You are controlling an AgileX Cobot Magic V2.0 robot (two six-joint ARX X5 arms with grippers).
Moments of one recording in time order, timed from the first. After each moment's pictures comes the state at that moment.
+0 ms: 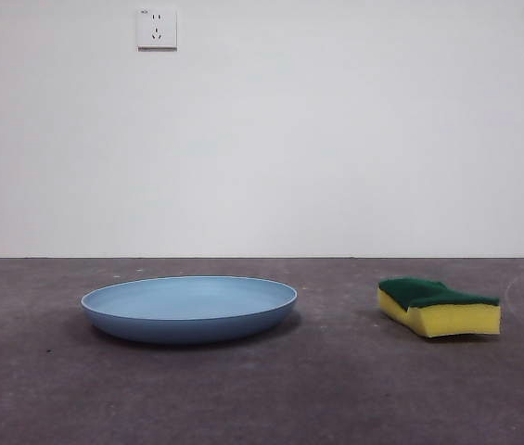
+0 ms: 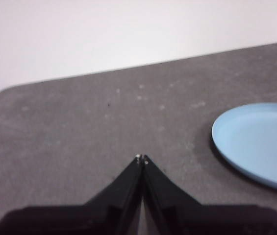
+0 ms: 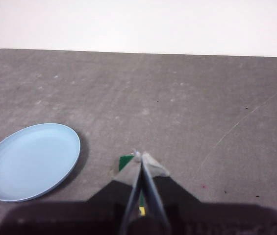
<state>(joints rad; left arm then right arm) -0.03 0.01 0.04 -0.17 0.06 0.11 0.41 0.44 0.75 -0.62 0.13 0.07</state>
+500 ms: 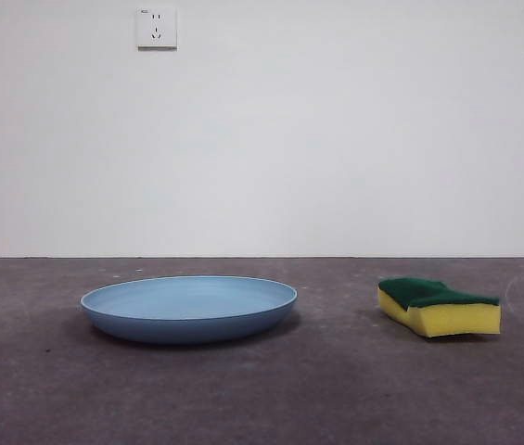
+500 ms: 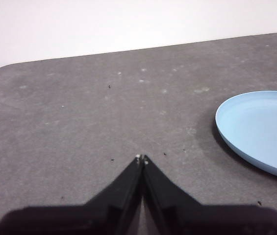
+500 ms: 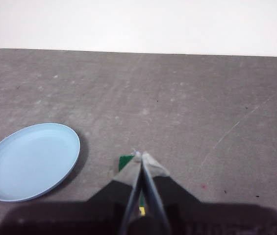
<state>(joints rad) -0.02 0.00 0.02 -0.18 0.06 0.08 0.41 0.44 0.75 -0.62 0.13 0.07</state>
